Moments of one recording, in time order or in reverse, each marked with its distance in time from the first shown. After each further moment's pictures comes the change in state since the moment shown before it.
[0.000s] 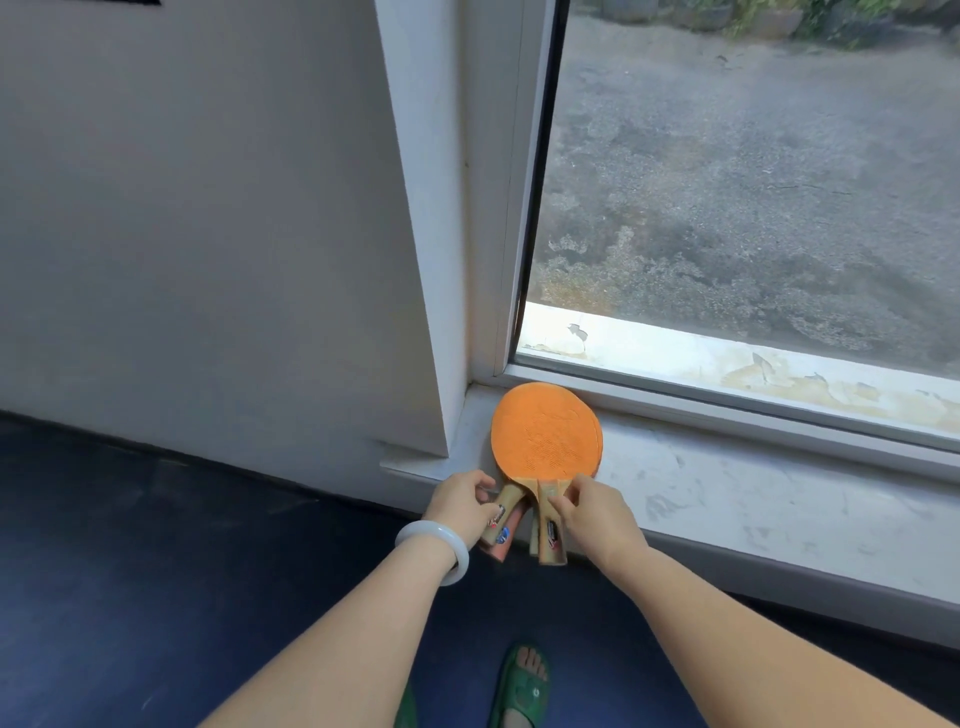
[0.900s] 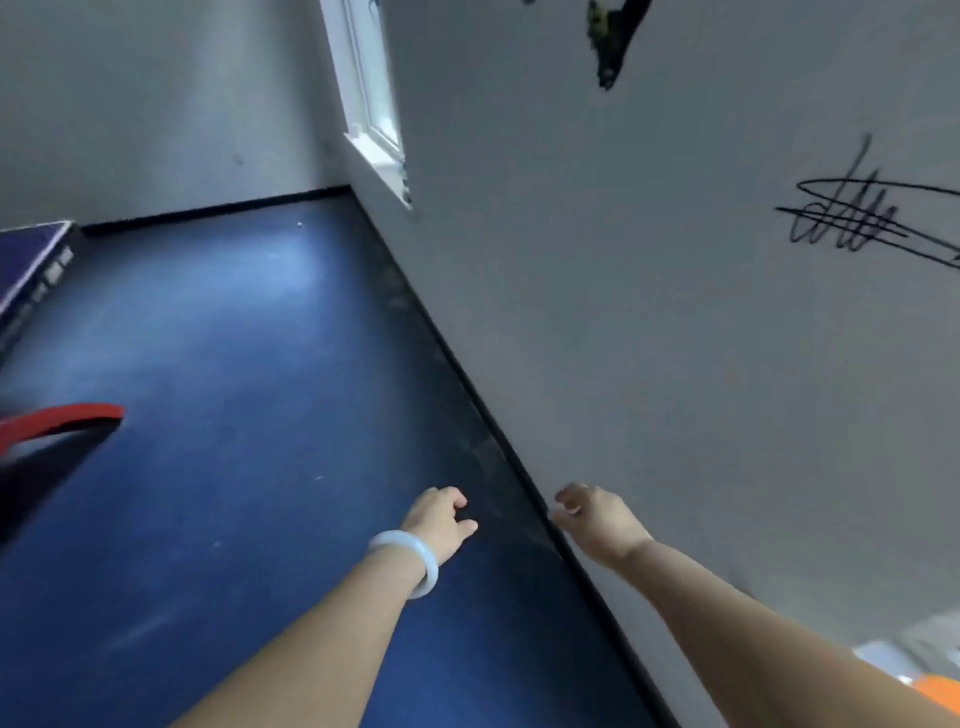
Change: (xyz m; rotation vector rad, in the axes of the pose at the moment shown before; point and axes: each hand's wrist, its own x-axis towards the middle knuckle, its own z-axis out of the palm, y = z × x) left_hand -0.298 -0.249 -0.233 -0.215 0.692 -0.501; right_hand -0.155 -0.358 0.164 -0.381 -0.444 -0.919
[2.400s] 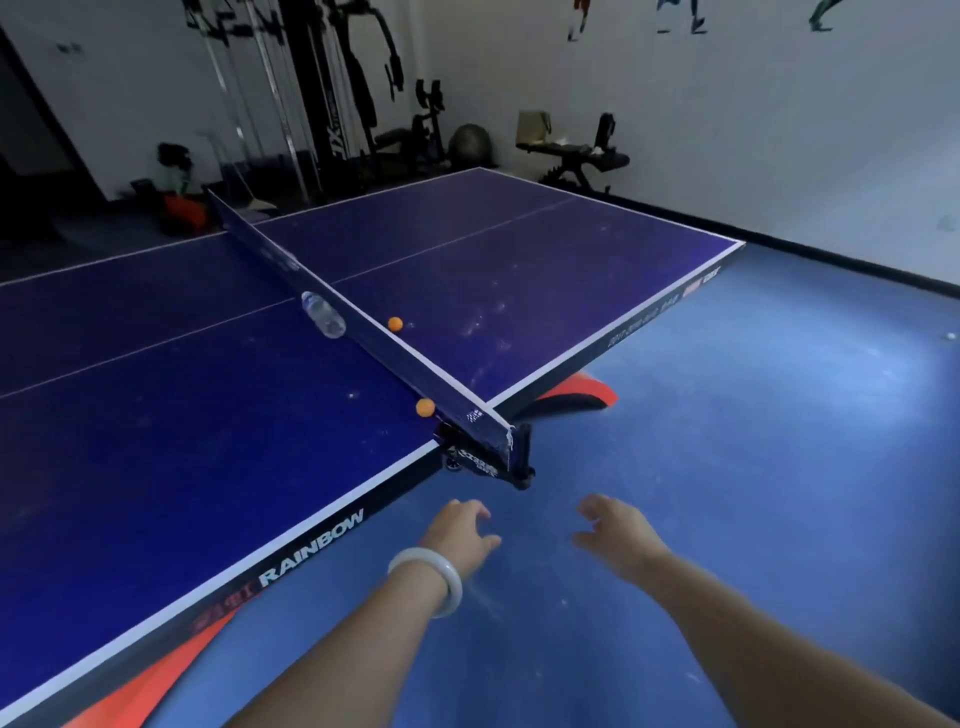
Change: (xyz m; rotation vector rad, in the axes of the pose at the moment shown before) left_hand 0.051 -0.532 -0.388 -0.496 0.704 -0.883; right_hand 0.303 -0.703 0.387 -0.432 -0.695 -0.928
